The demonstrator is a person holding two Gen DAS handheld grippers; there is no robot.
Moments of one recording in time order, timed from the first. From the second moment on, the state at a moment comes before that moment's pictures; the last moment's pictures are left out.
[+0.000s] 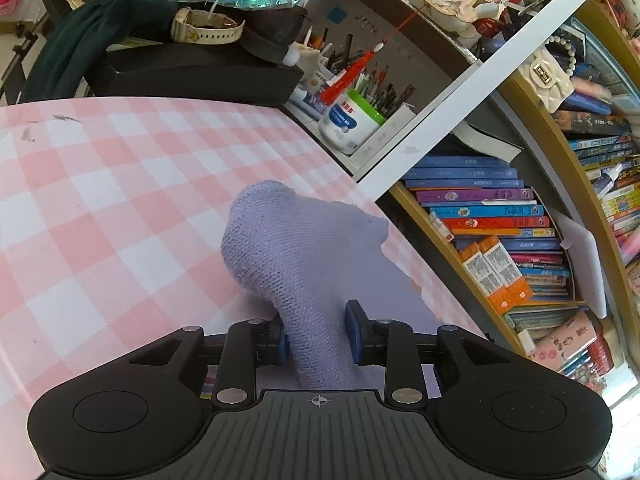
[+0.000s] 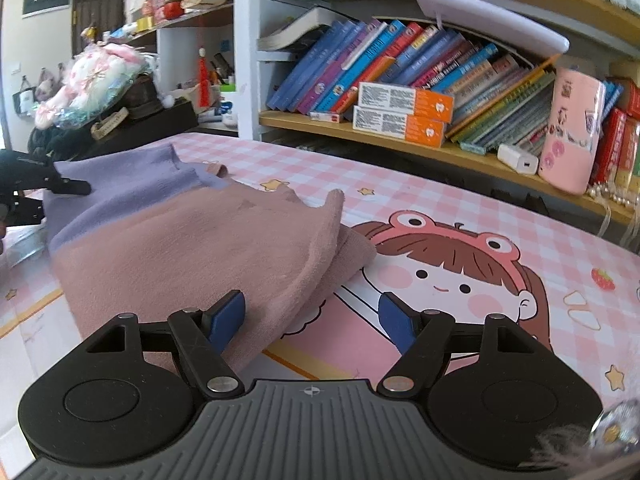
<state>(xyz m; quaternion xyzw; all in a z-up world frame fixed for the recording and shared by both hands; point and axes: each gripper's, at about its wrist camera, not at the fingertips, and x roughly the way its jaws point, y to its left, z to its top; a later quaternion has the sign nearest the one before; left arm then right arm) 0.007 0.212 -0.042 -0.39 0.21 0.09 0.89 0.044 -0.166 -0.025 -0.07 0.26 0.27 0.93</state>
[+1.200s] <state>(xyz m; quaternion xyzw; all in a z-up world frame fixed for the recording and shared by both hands) 0.008 0.189 -0.008 -0.33 0.17 0.06 0.93 0.044 -0.164 -0.029 -0.07 0.27 0.30 0.91</state>
